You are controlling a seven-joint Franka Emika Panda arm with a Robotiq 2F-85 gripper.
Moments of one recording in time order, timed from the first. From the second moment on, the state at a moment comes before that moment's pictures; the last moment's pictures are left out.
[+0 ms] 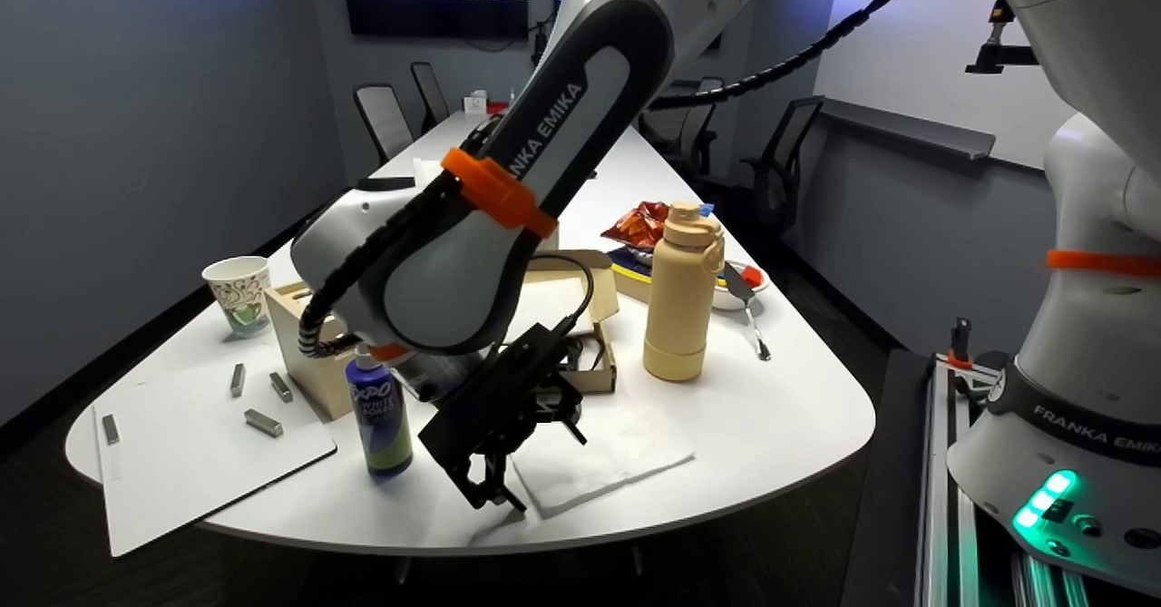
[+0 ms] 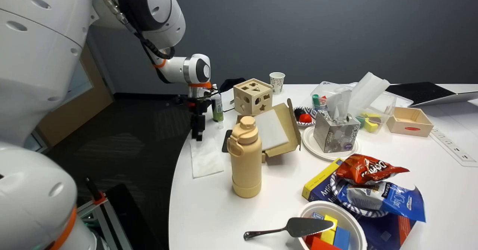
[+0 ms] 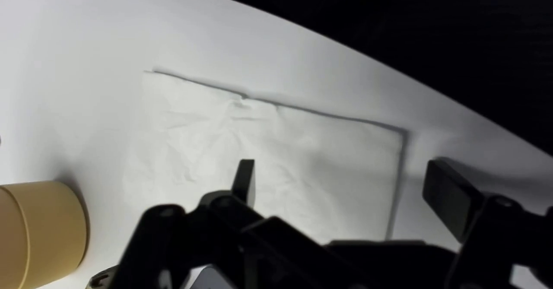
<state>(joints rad) 0.44 0.72 0.17 -1.75 -0.17 1.90 1.02</state>
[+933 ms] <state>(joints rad) 0.44 0.74 0.16 -1.74 -0.16 1.90 0.99</state>
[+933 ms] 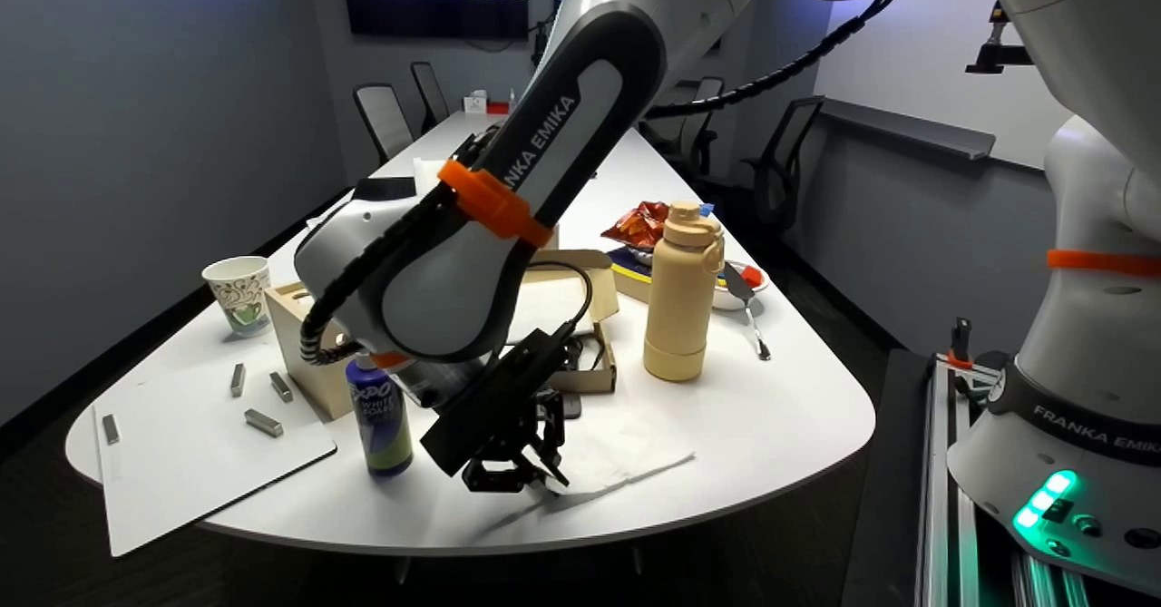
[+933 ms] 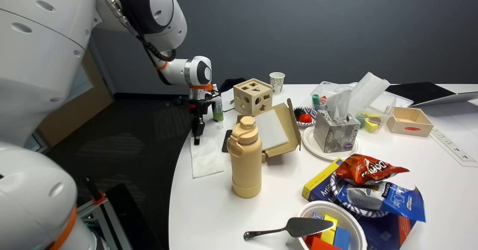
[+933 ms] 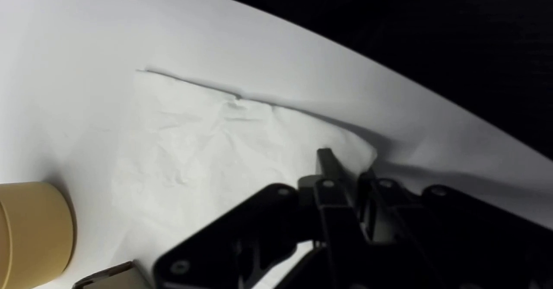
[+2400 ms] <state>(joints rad) 0.49 0.58 0.11 -1.97 -0.17 2.38 1.19</state>
